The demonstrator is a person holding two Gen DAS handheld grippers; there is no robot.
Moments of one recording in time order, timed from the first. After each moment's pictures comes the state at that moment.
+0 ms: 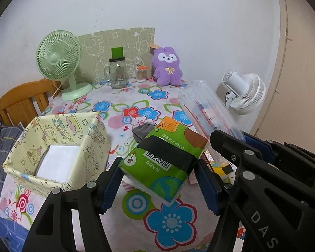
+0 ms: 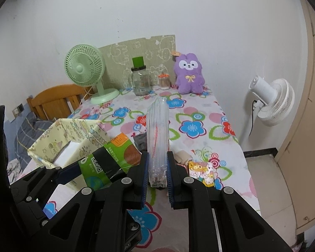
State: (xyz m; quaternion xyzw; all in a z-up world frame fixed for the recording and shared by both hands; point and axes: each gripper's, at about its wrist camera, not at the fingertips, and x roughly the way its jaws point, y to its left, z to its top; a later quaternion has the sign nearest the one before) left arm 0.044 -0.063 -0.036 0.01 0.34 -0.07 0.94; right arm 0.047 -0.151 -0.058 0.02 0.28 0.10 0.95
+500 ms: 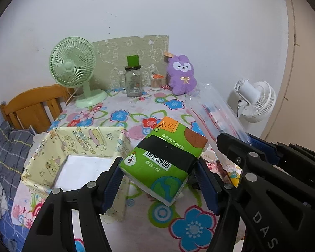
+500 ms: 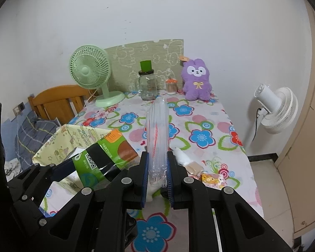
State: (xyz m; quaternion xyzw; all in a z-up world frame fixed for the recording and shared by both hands) left arm 0.051 -0.031 -0.015 0.01 0.32 -0.03 0.95; right arm 0.058 -0.117 -0.035 0.01 0.28 0.10 0.95
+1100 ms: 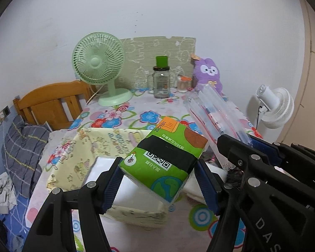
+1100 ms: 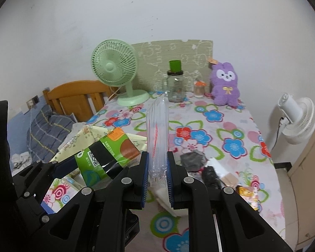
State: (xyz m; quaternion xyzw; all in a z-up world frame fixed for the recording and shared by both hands) left arm 0.062 0.029 -0.013 0.01 0.32 0.02 0.95; right arm 0.077 -0.052 -0.031 -0.01 0.28 0.16 0.94
